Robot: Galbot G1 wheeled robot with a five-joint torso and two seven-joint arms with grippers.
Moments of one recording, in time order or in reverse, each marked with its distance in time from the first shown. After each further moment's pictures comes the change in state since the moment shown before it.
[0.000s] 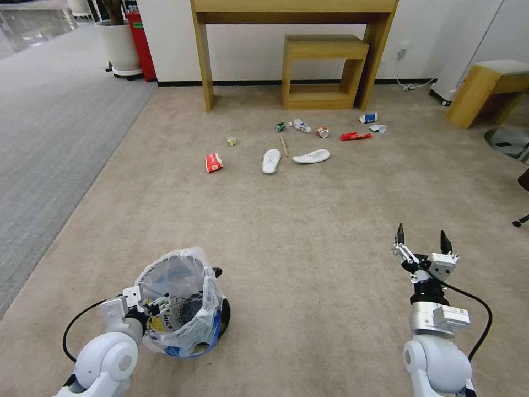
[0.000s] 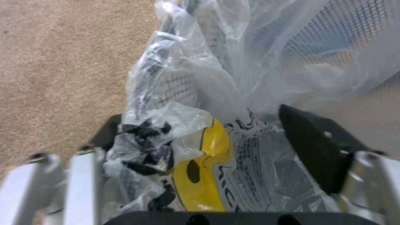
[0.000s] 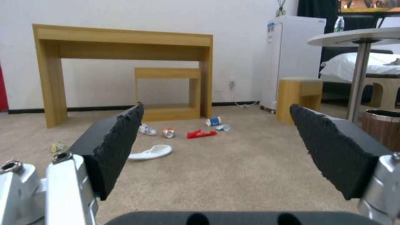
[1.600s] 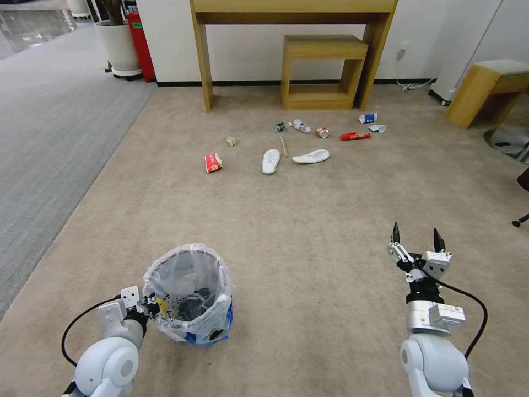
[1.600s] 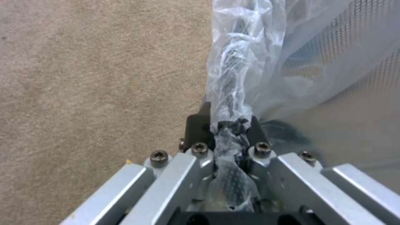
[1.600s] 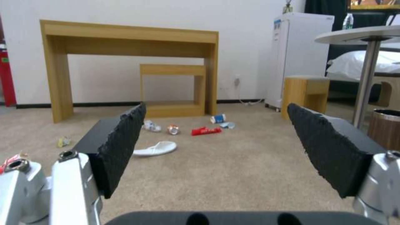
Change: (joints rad) left arm 0.029 -0.096 -0.048 -0.023 0.083 -0.036 0.050; right arm -0.002 -0.017 -0.019 0.008 0.000 -0.021 0.003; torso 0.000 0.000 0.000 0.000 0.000
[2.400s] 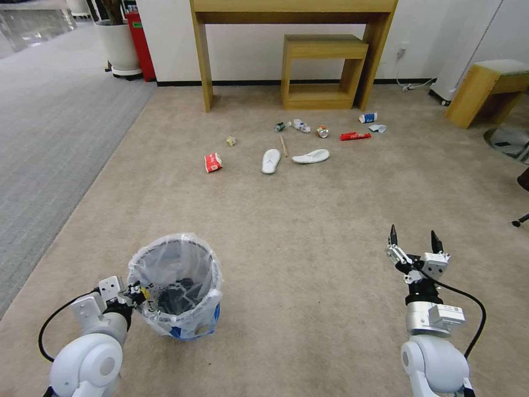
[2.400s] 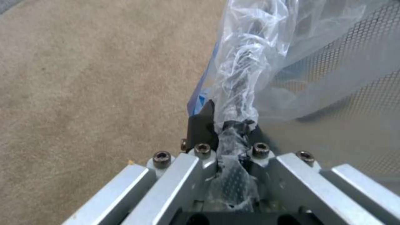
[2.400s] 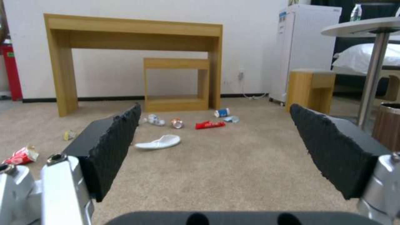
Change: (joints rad) left arm 0.038 -0.035 -0.152 -0.151 -0.069 0.039 -0.042; right arm -0.013 -0.032 -0.023 -0.003 0.025 -0.011 0.015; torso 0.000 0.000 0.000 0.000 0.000
